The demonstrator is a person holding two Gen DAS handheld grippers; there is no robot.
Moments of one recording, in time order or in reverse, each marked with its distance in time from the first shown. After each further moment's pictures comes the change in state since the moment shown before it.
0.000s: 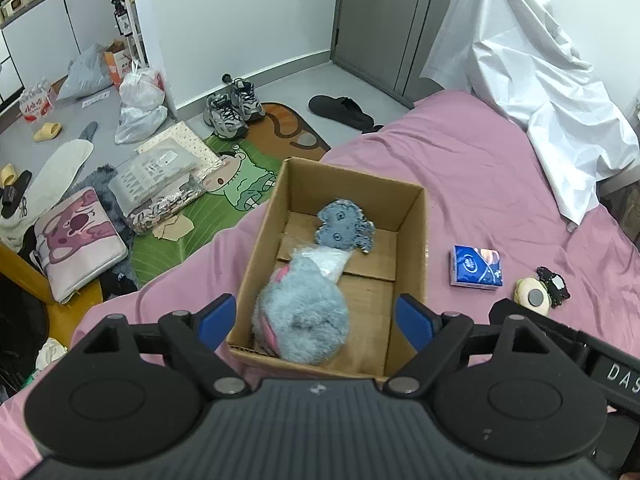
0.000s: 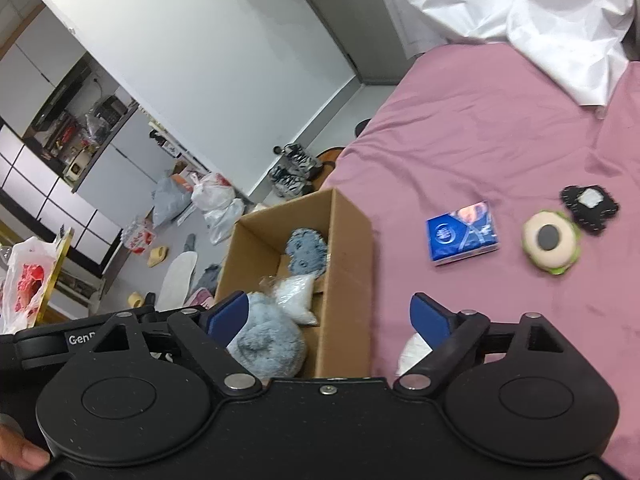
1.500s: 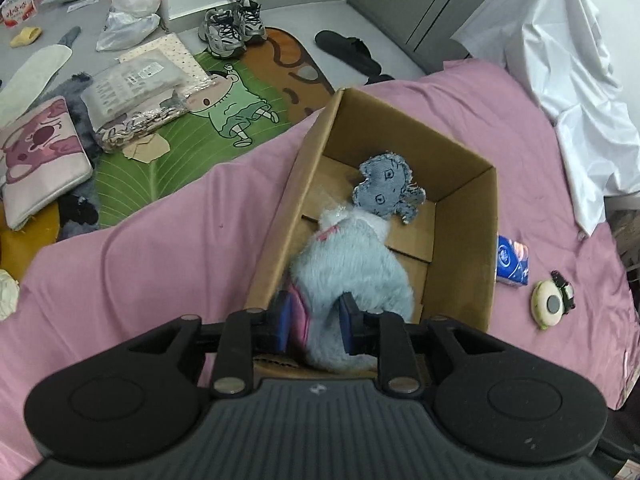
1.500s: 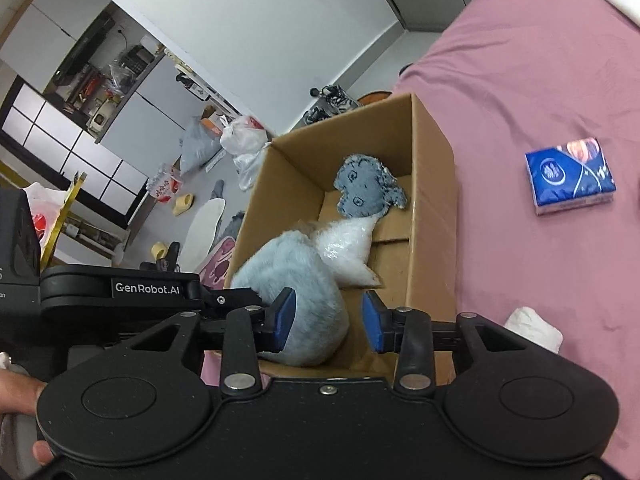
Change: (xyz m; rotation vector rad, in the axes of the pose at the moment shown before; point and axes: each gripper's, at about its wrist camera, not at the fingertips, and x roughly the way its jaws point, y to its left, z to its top) left arm 0.082 0.071 0.005 -0.162 0.213 -0.136; right arm 0.080 0.033 -0.027 -0.032 0.163 0.113
